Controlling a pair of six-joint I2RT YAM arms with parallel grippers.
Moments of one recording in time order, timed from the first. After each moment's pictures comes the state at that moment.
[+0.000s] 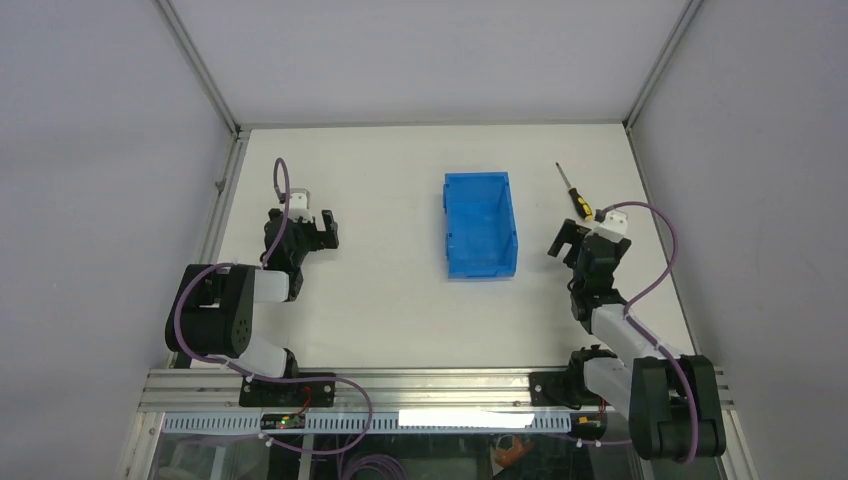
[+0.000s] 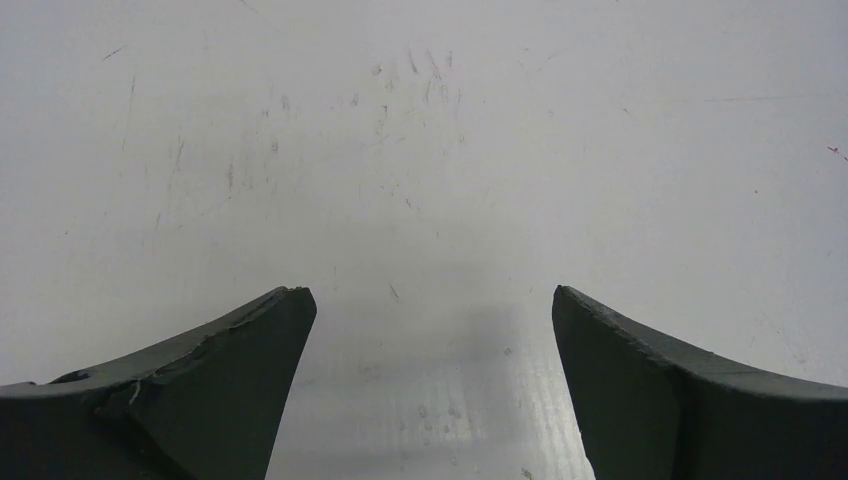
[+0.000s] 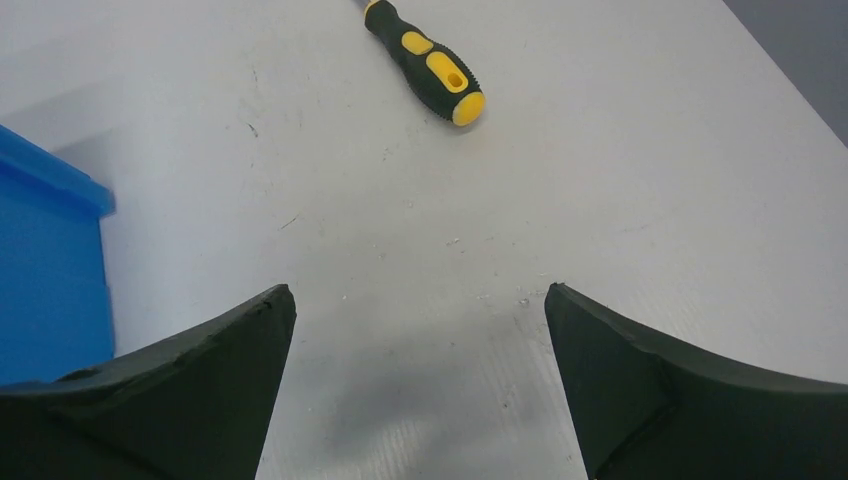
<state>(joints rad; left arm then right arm) -0.04 1.52 0.38 0.81 -0.01 -0.05 0.06 1.02 0.24 0.40 0.32 0.23</state>
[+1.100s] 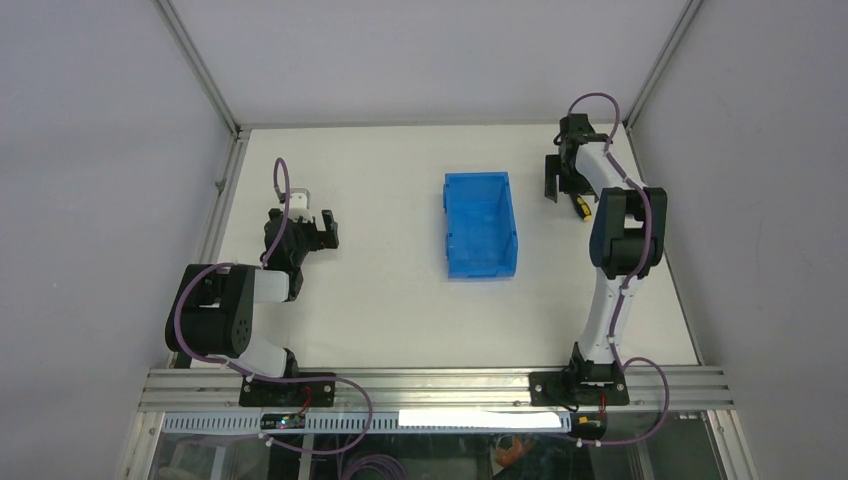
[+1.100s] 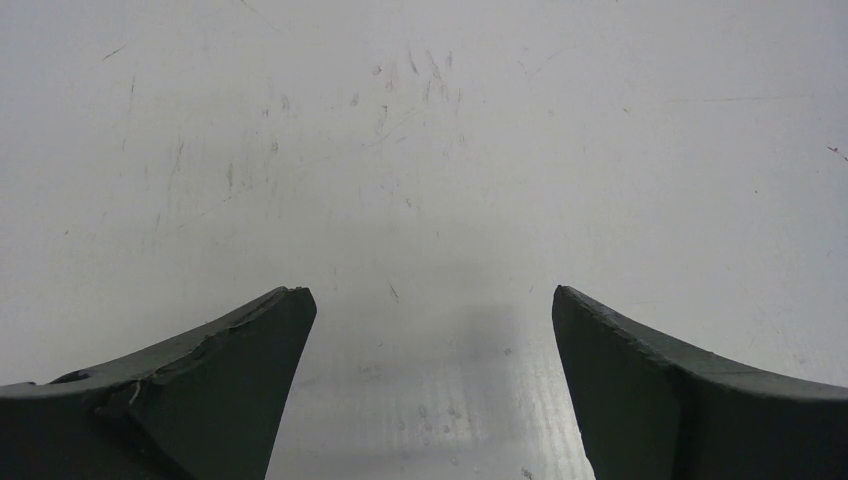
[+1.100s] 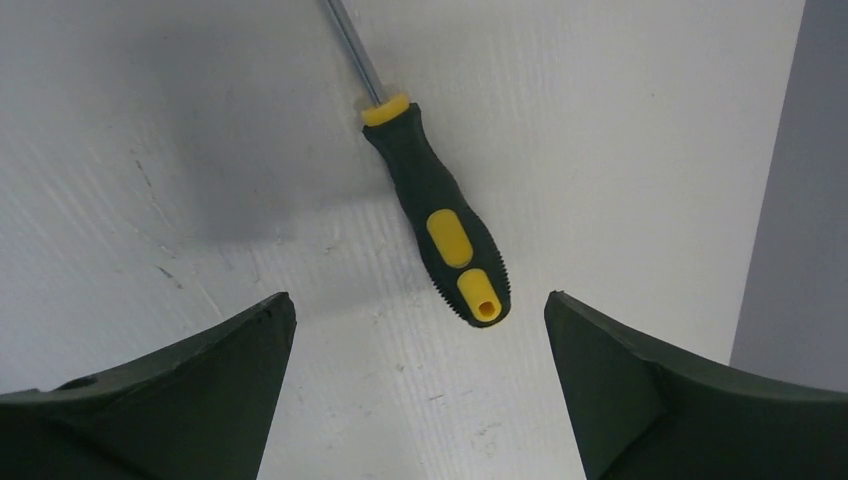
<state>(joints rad) -0.04 1.52 0.38 0.81 -0.01 -0.05 0.03 2.07 1.67 -0.79 0.35 0.08</state>
